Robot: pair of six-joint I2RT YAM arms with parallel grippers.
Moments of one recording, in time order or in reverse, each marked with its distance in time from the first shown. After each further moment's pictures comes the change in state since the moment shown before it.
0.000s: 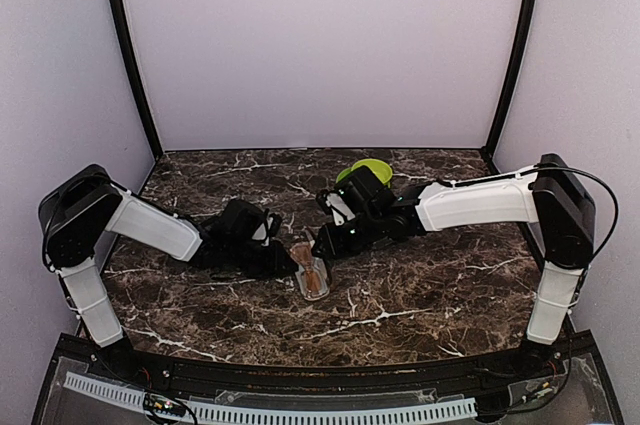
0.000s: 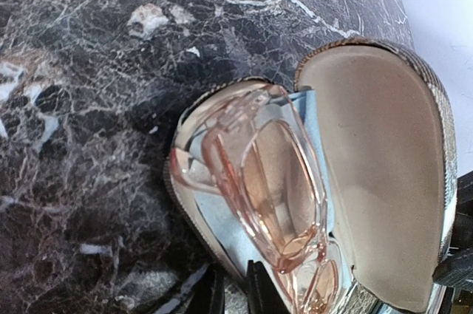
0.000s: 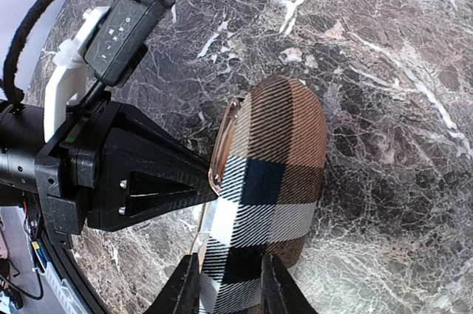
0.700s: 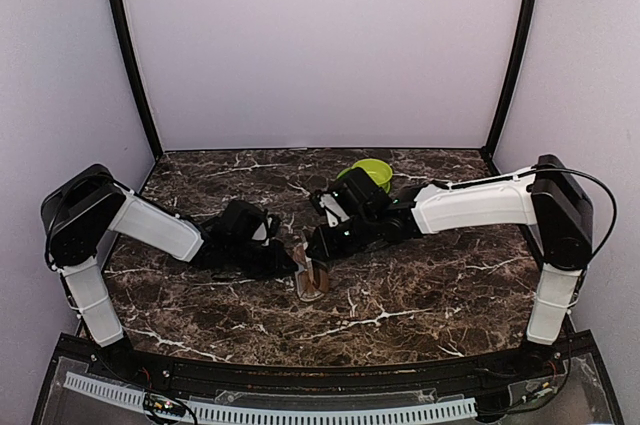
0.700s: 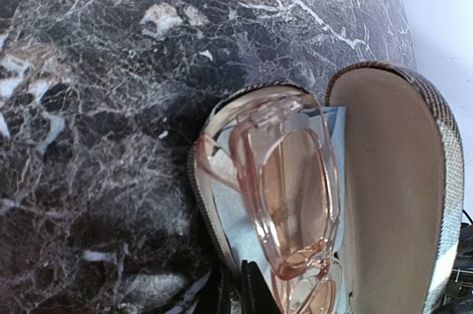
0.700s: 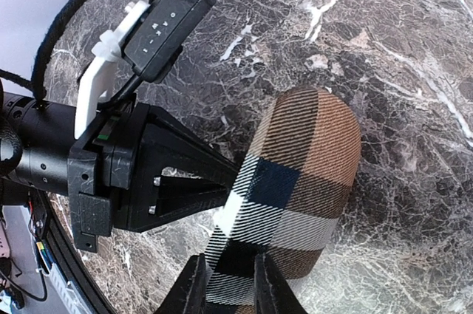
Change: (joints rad) left arm 0.002 0.016 0.000 0.023 0.001 -0.048; right arm 0.031 0.011 0.017 0.016 0.012 0.010
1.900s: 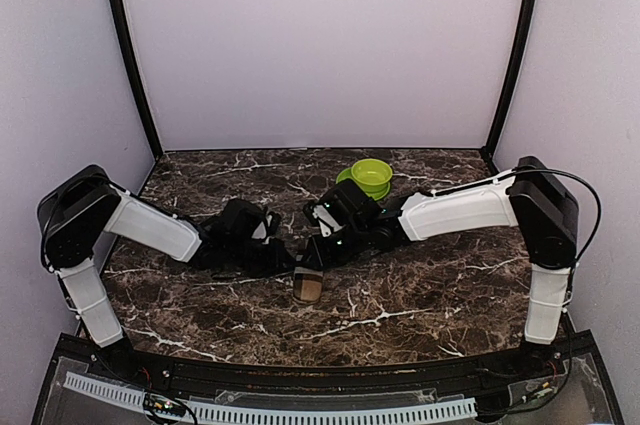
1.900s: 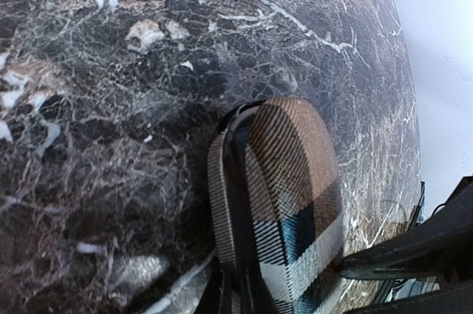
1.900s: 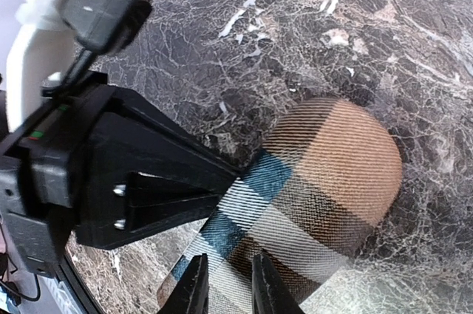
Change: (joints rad) left arm -0.007 -0.021 -0.005 0.008 -0.021 0.008; right arm 0.014 0.080 0.012 0.039 -0.024 0.007
